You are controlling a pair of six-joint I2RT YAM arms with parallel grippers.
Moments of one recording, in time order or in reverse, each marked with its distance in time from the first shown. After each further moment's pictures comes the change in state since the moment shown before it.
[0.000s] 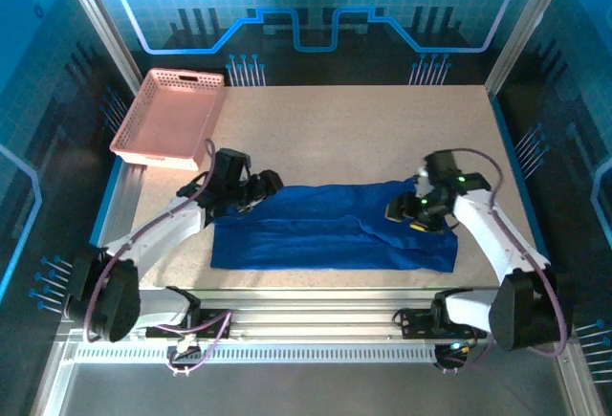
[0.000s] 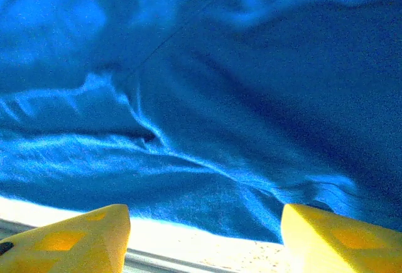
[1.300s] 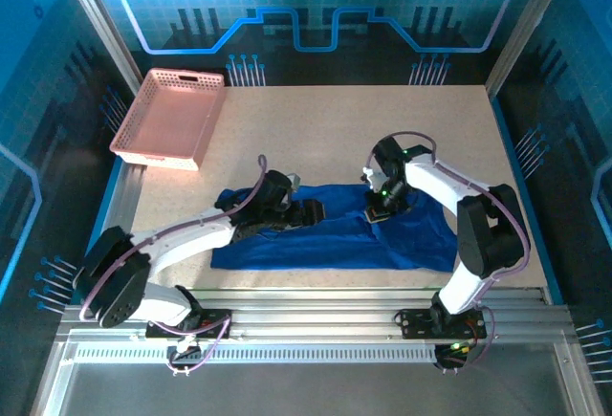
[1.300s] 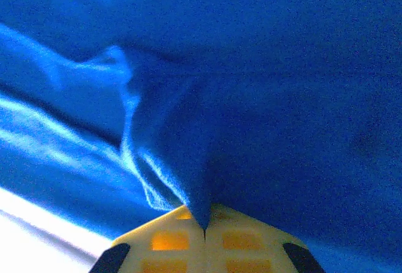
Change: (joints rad) left arm -0.319 0.136 -0.006 0.138 -0.021 0.014; right arm 0.138 0.420 0.219 -0.016 -0.056 -0.346
